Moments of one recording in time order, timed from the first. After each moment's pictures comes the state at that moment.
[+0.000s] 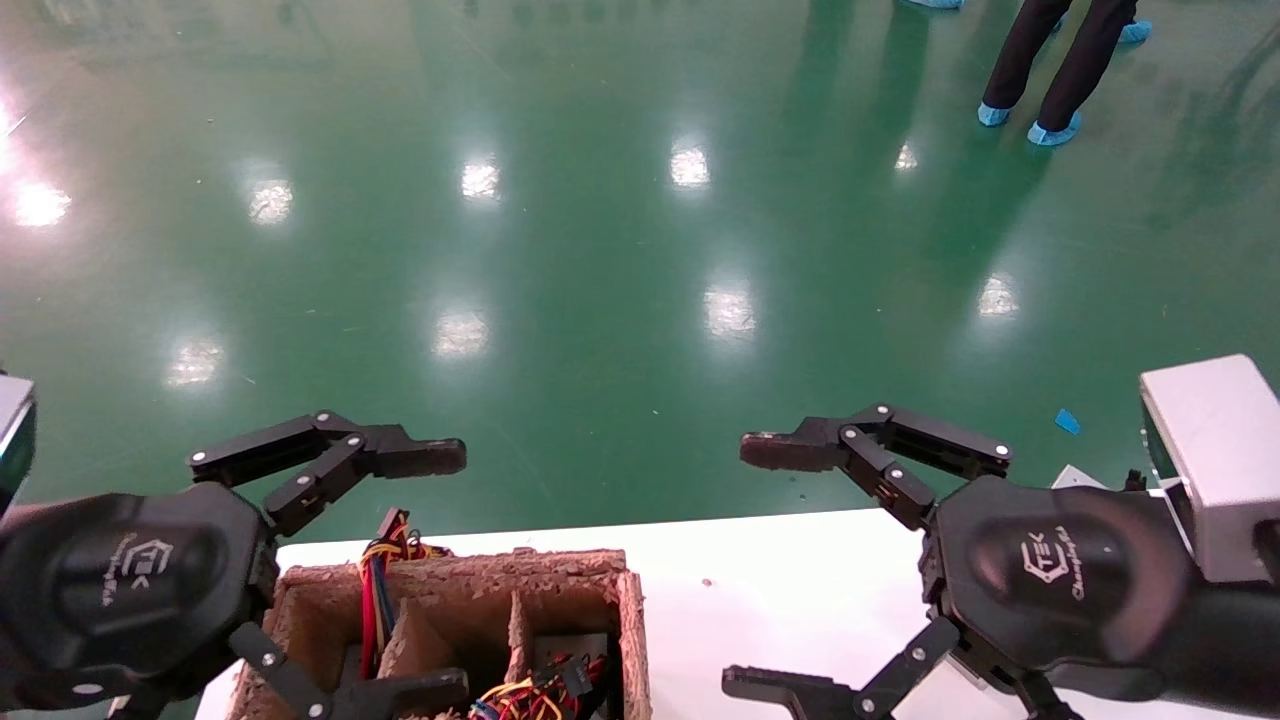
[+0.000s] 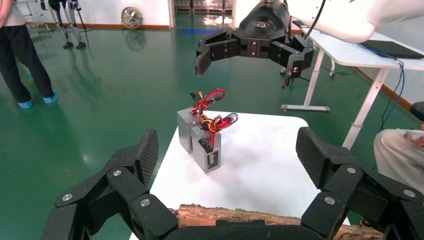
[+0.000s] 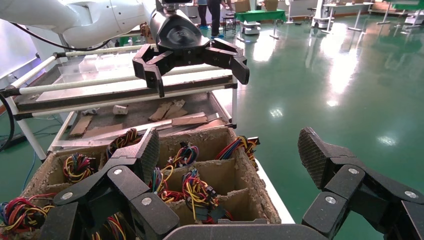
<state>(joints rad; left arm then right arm) -1.08 0.60 0.32 -1.28 0.70 1.48 -0.16 1.07 -0.61 -0.28 1.28 -0.73 -1.50 0.19</state>
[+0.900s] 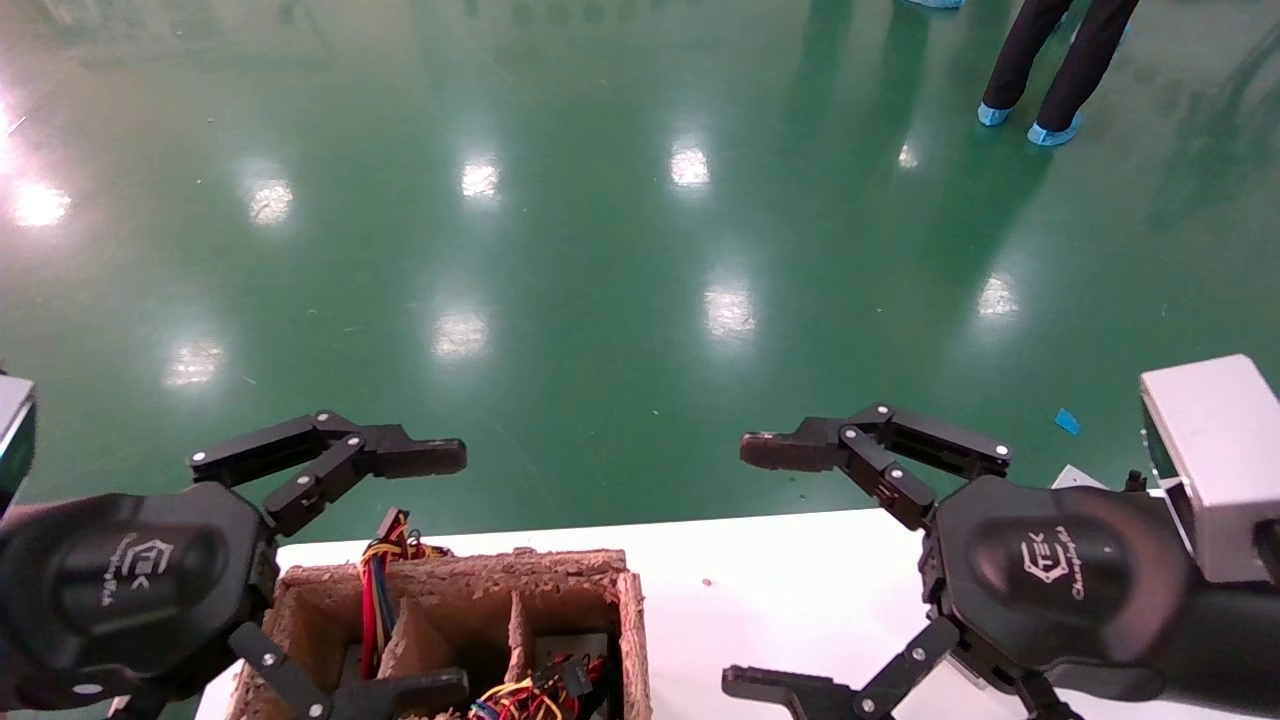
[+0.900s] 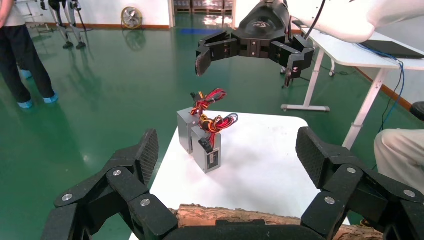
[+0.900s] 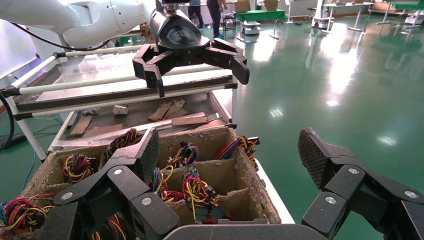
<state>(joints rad) -1.08 0.60 0.32 -1.28 0.70 1.48 -0.16 1.07 -0.61 -0.28 1.28 -0.73 -1.50 0.19</state>
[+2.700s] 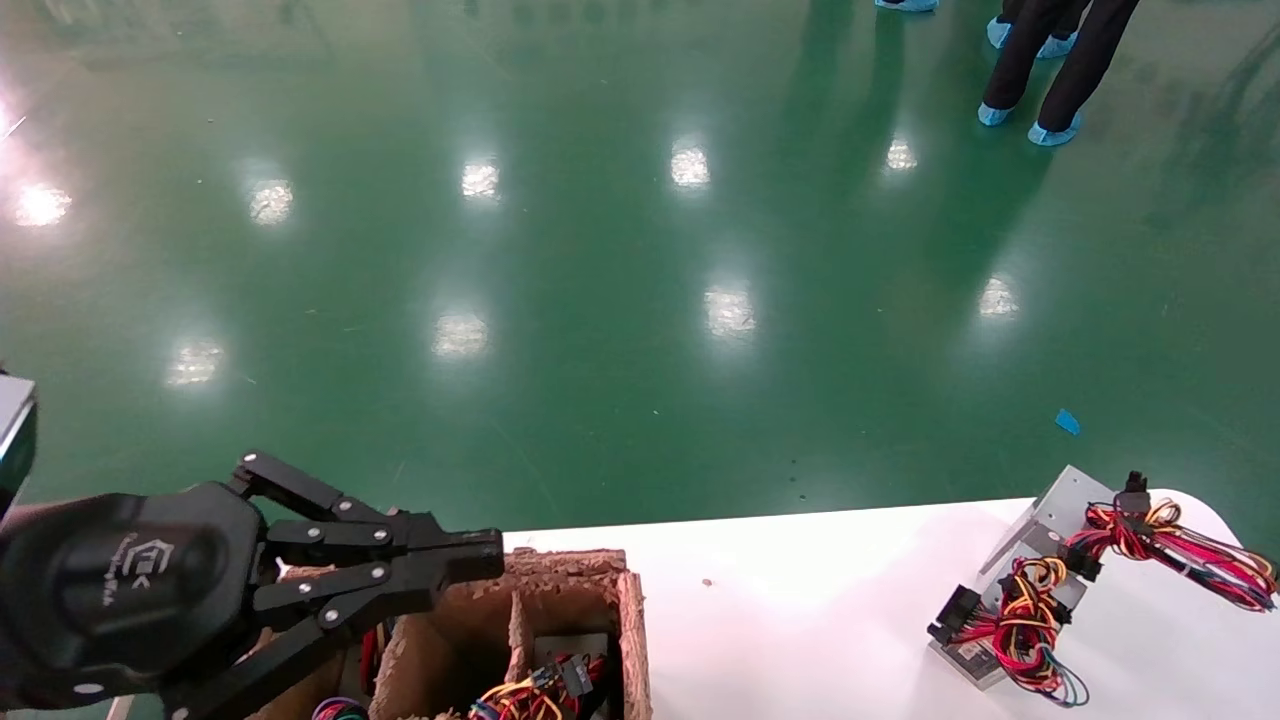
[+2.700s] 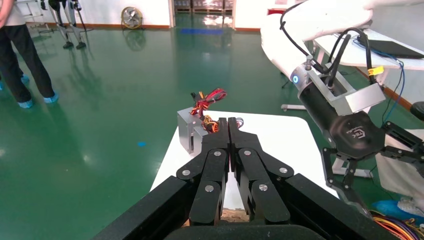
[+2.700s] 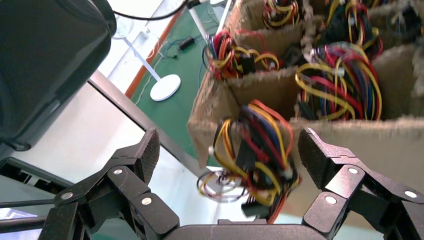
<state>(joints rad) -1.08 0.60 0.32 -1.28 0.70 1.48 -0.16 1.29 -0.57 -1.15 1.34 -0.76 -1.58 0.06</state>
